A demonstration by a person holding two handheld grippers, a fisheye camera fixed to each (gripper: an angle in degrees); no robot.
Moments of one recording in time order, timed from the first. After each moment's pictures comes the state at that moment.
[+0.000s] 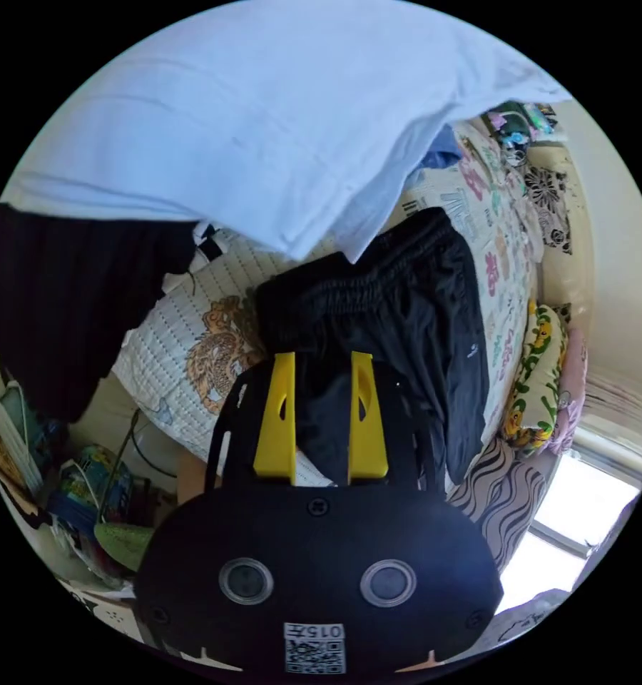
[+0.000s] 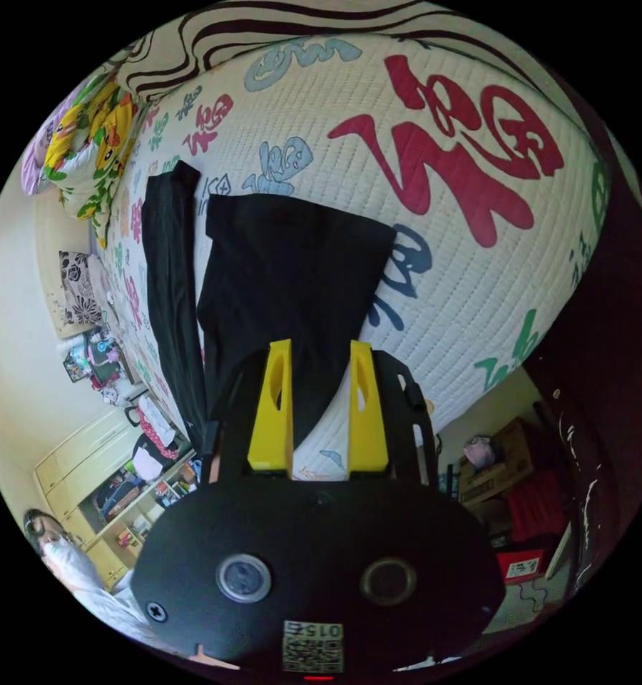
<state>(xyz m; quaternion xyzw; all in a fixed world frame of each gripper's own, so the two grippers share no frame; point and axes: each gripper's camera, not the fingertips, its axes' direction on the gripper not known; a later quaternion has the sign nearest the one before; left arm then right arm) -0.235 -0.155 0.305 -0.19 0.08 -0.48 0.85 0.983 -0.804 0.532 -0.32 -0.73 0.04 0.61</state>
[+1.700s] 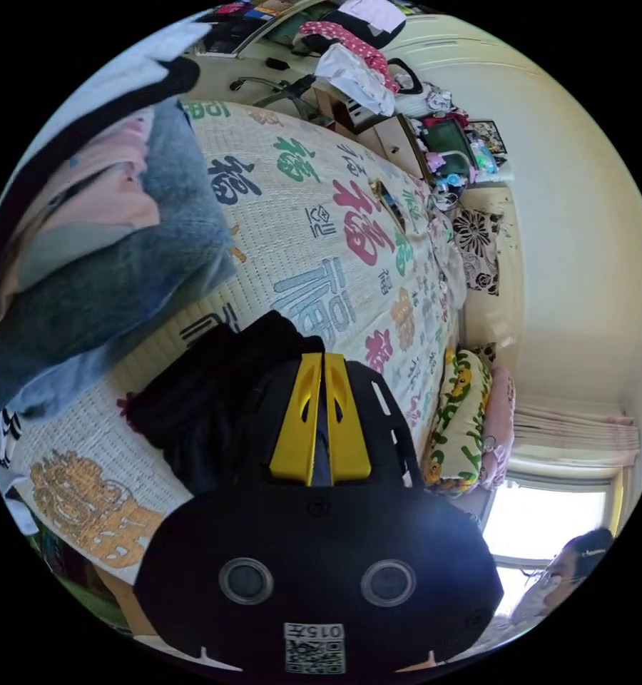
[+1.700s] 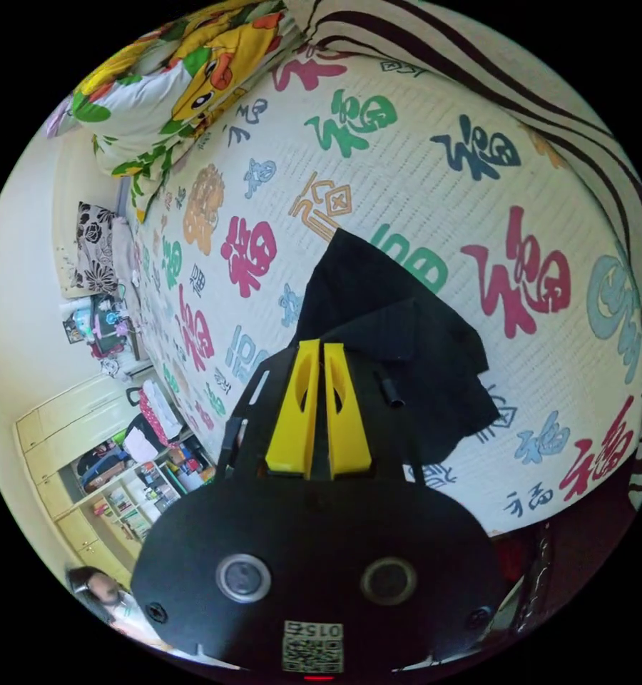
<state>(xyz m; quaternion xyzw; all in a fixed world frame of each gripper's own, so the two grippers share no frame) -0.251 -0.327 0.403 -0.05 0.17 -0.50 0.85 0.952 -1.121 0.352 -0.24 -0.75 -0.06 0.61</state>
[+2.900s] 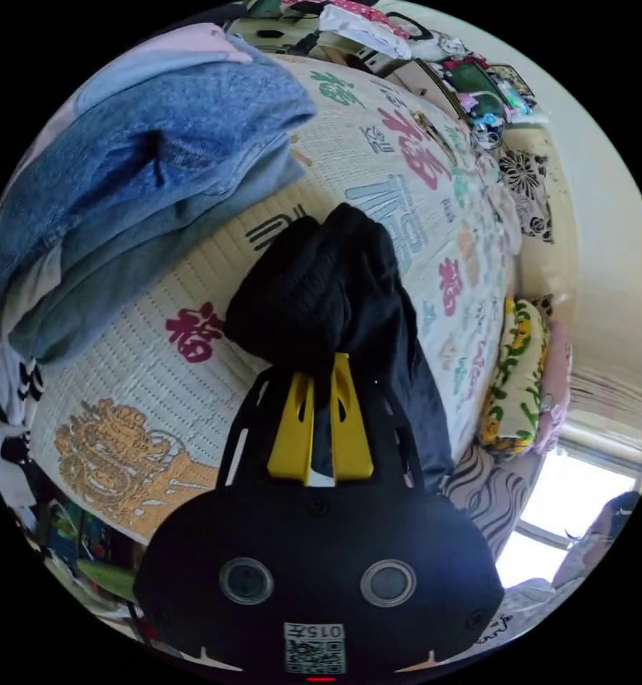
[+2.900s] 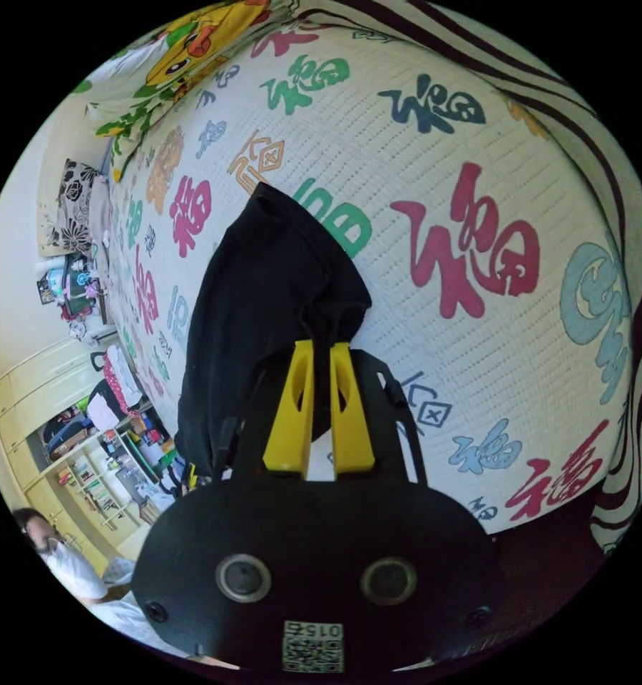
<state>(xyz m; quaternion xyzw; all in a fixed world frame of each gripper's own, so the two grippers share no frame) -0.093 -0.376 0.532 -0.18 0.12 -0.45 0.87 0.926 -1.112 0.421 -0.22 -0.72 -0.13 0.65</state>
